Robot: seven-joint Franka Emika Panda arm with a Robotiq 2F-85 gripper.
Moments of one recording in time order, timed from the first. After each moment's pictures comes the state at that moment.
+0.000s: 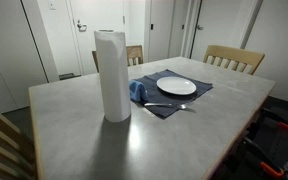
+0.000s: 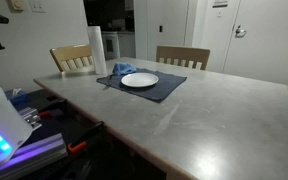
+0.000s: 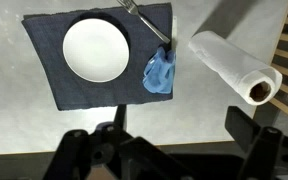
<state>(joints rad) 0.08 -0.39 0.21 -2.16 0.06 1.98 0.30</state>
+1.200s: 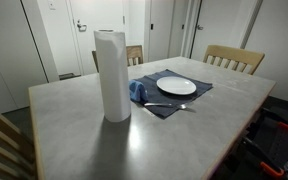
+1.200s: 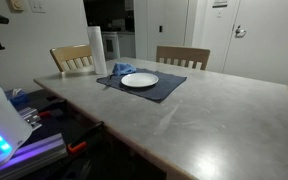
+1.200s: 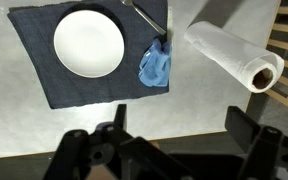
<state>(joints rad) 0.08 -0.38 0.15 -2.18 0.11 2.05 0.24</state>
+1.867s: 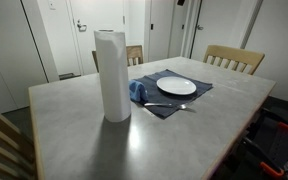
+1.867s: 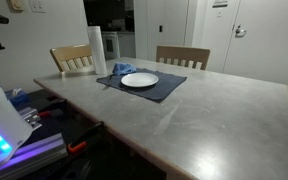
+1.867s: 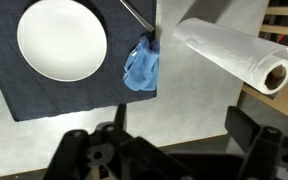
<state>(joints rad) 0.08 -0.24 0.08 -2.22 0.27 2.21 0.05</state>
